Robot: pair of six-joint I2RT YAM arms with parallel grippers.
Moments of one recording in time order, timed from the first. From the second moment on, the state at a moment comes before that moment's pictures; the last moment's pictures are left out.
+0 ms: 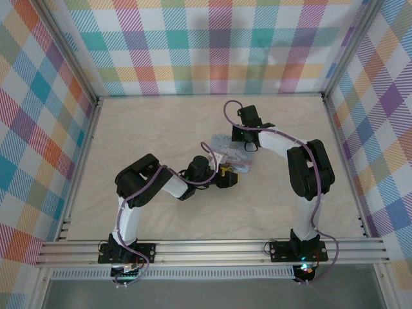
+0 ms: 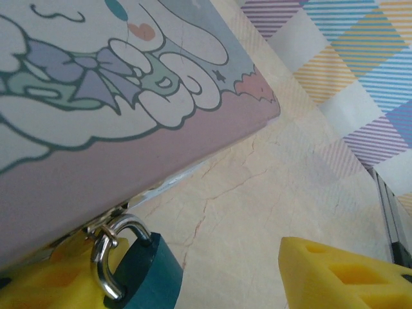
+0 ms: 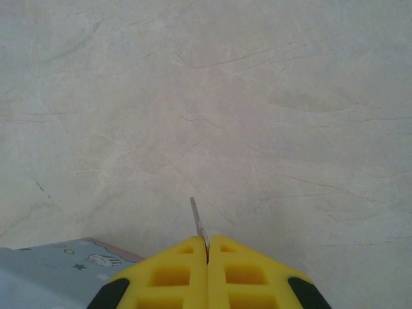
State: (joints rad) left arm -0.77 2.06 0.82 0.91 0.44 -0.58; right arm 0.41 1.95 1.35 -0.26 0.03 0.33
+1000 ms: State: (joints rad) left arm -0.75 2.09 0.85 0.90 0.45 -0.66; right arm 0.41 1.92 1.31 -0.22 0.05 0.33
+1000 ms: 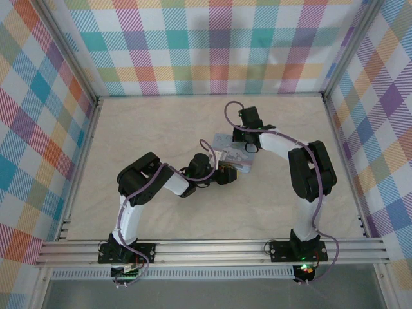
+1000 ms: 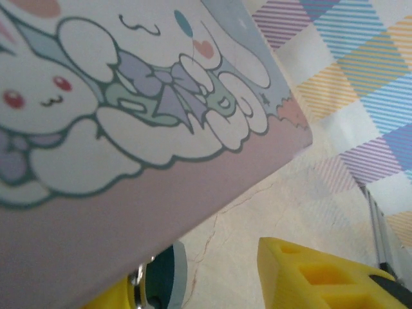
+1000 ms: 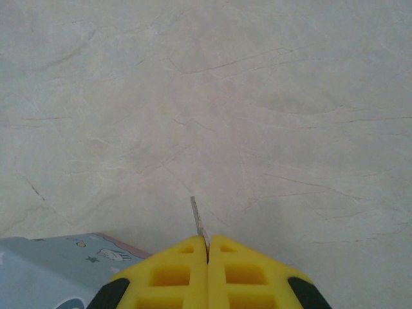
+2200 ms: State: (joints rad) left arm -0.74 2.12 0.87 0.94 0.45 -0.70; right arm 0.31 1.67 1.10 -0.42 0.22 0.44
